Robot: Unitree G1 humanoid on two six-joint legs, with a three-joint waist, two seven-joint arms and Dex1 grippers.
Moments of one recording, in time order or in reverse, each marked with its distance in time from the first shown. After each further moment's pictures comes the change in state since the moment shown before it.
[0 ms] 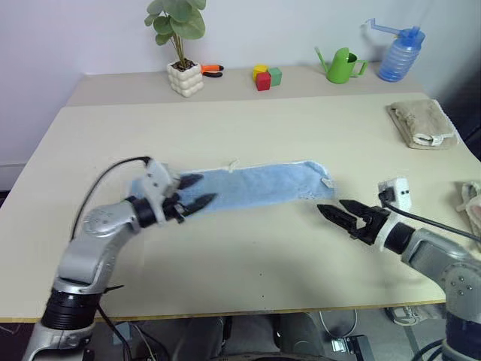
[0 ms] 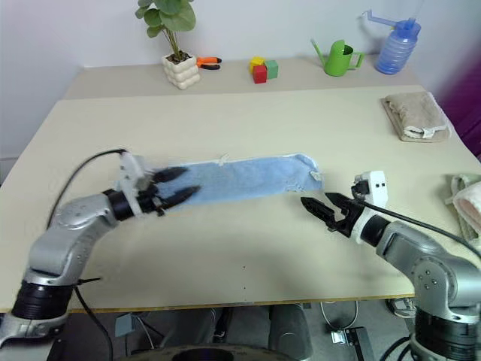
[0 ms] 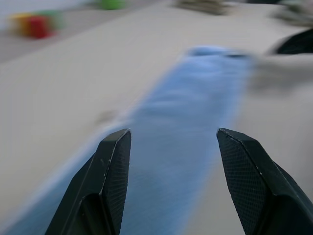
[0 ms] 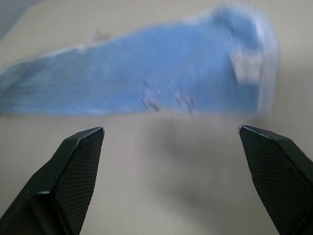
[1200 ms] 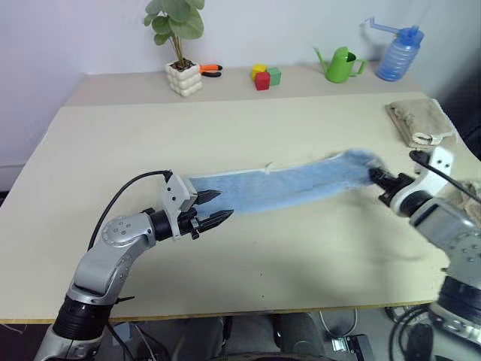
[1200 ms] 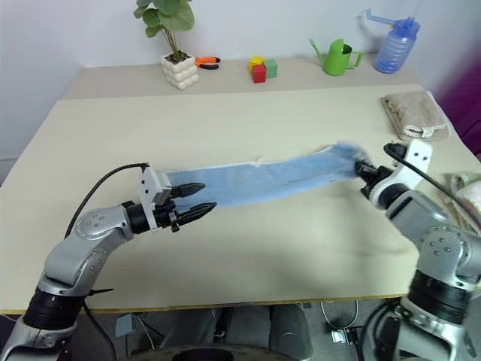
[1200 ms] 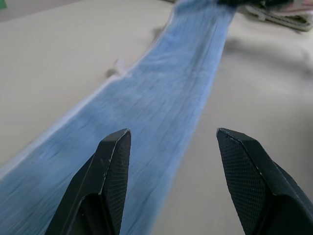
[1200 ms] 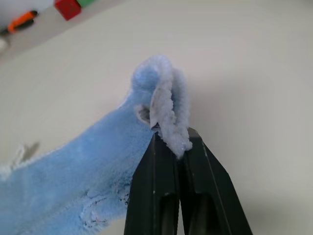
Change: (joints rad) left arm 0.035 -0.020 -0.013 -0.001 0.001 0.033 0.022; right arm -0.236 -0.132 -0.056 0.131 -0.021 -0.098 -0.326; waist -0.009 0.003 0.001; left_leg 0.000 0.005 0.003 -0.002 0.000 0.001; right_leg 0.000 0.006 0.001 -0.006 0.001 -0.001
